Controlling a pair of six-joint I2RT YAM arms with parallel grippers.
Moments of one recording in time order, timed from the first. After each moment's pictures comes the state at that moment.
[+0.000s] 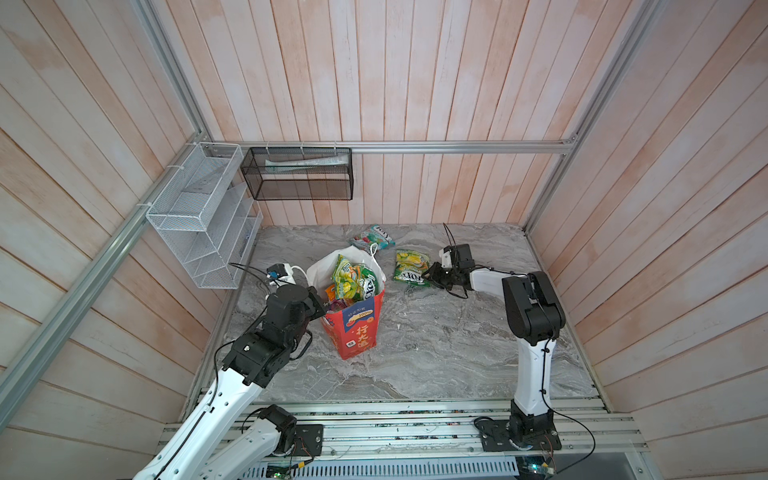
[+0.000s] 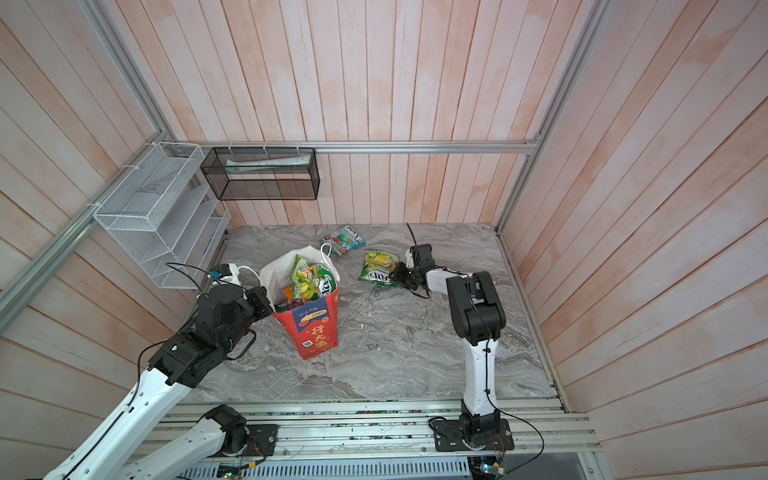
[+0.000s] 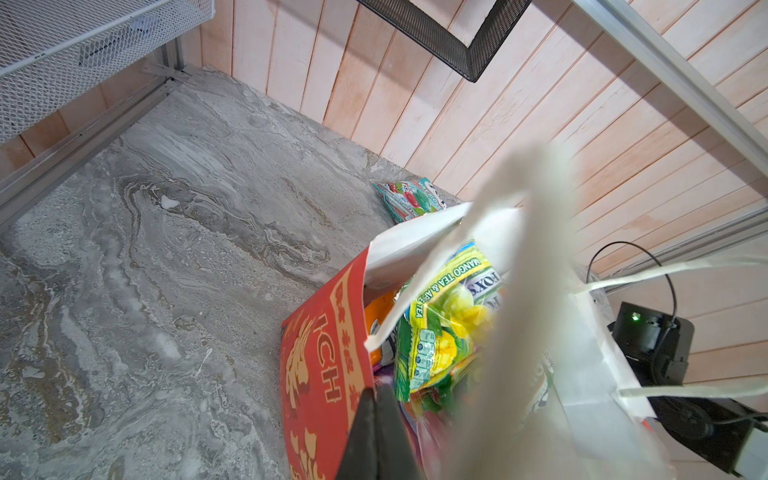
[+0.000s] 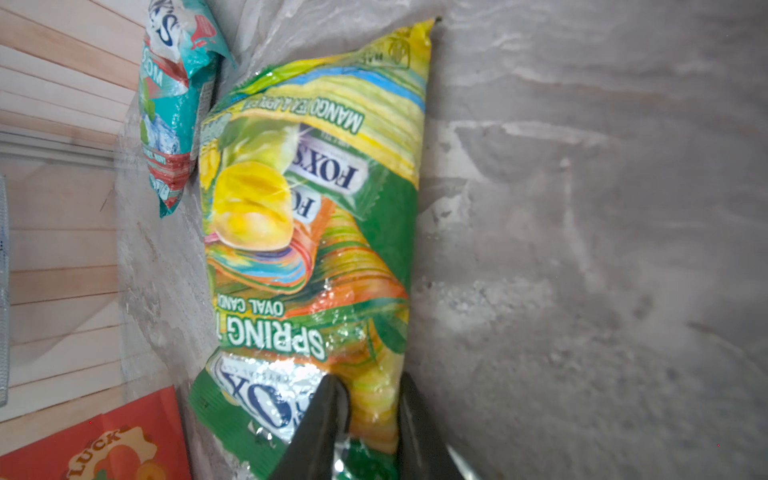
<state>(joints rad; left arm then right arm) -0.49 0.83 0.92 -0.58 -0.36 -0.68 0.28 2.14 1.34 -0.03 -0.44 0.66</state>
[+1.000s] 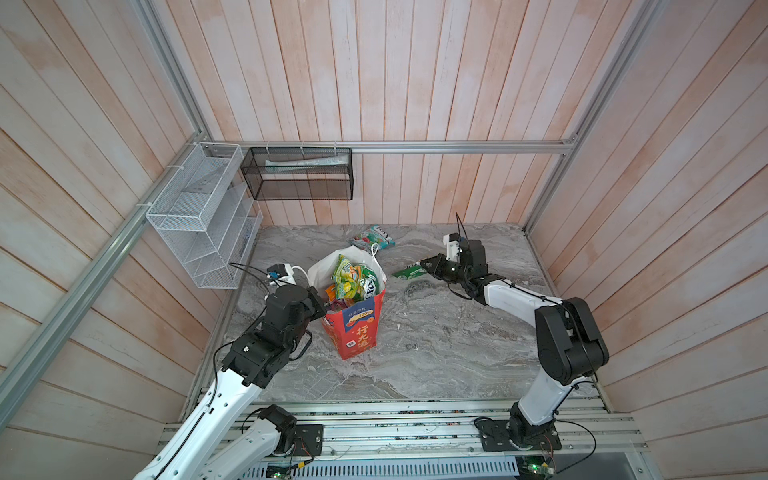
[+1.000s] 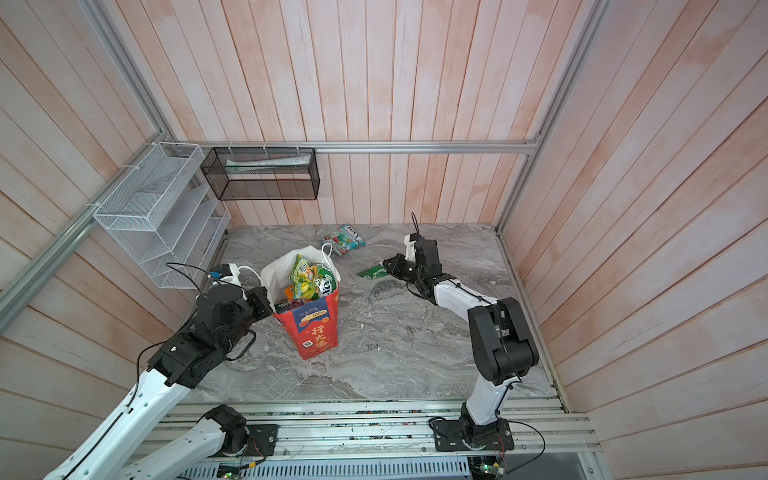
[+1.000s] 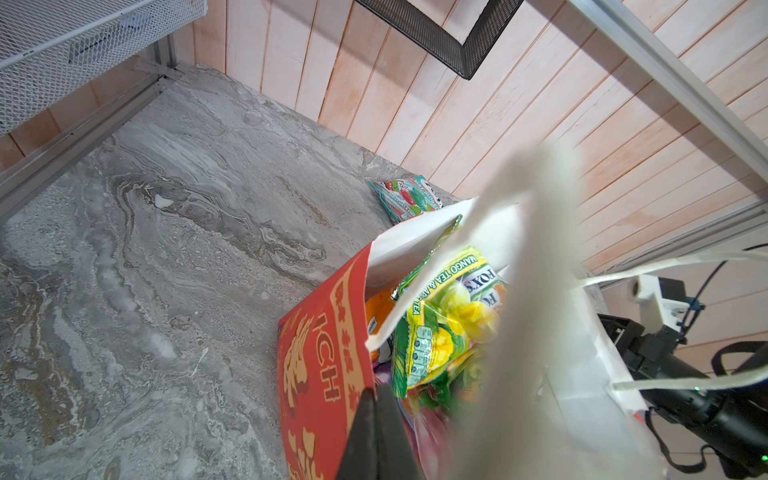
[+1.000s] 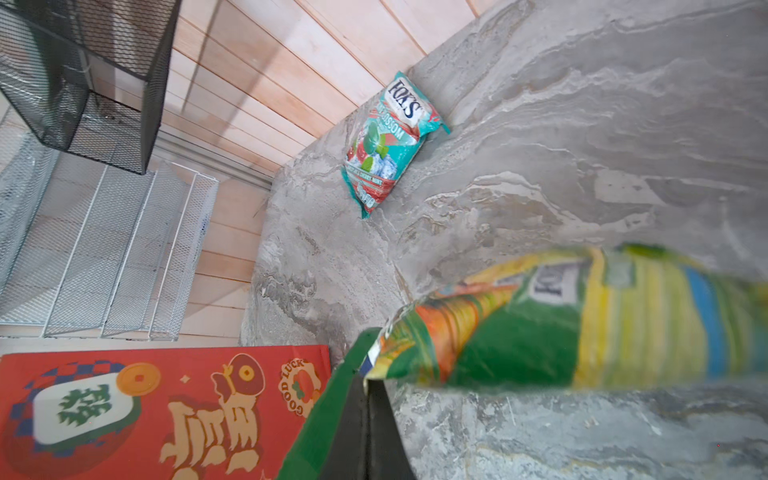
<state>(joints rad) -0.49 0.82 0.92 -0.58 -0.35 -0.67 0.35 1.73 1.08 0.20 -0.44 0.78</state>
